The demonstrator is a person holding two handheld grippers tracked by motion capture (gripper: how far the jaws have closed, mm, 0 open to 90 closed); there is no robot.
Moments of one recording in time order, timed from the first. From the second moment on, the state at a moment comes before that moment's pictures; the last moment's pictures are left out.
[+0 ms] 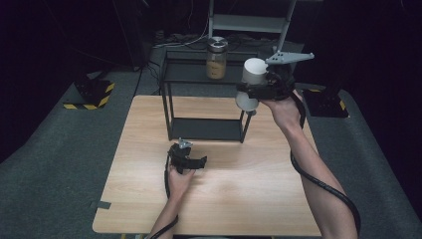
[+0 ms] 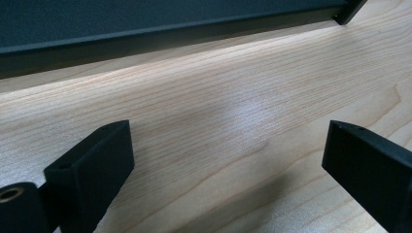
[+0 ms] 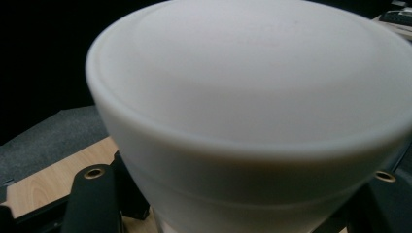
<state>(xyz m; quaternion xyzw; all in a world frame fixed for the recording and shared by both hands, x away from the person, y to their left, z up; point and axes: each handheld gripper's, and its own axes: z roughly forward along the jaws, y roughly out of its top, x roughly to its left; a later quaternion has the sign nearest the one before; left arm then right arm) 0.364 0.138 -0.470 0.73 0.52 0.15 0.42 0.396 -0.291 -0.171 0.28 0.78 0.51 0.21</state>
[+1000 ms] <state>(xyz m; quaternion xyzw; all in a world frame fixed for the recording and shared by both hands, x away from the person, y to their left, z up) 0.365 0.139 -0.471 0.73 0.51 0.15 0.42 0.432 -0.250 -0.135 0.35 0.76 0.48 0.26</state>
